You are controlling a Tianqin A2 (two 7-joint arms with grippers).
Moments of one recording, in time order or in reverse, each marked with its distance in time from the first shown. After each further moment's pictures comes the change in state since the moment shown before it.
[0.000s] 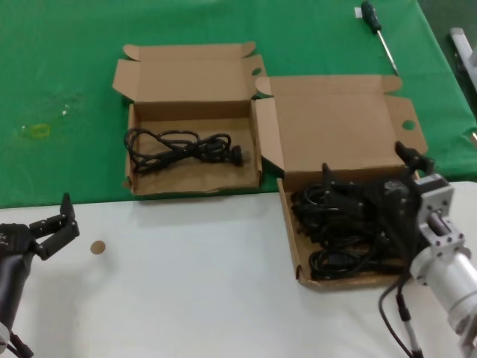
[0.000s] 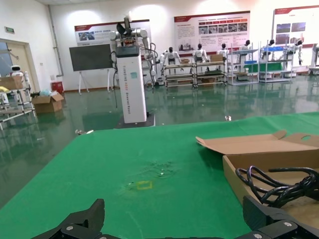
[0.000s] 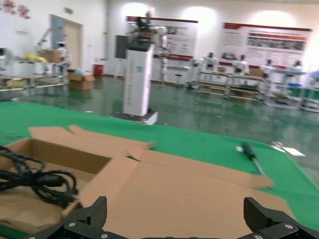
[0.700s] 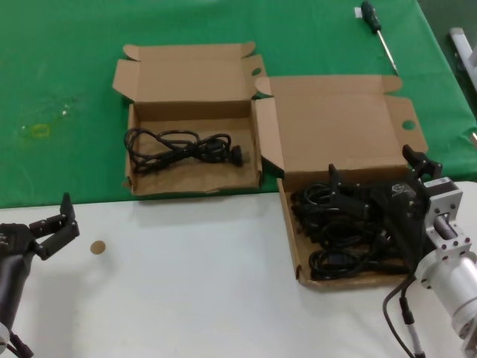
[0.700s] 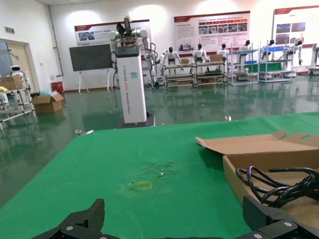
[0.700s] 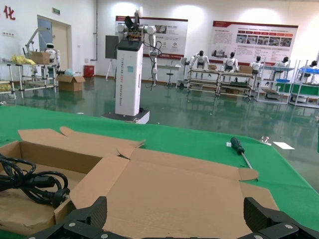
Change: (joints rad) left arm 0.000 0.000 0.000 0.000 0.000 0.000 0.000; right arm -0.041 0.003 0.018 0.033 0.013 0.031 0.021
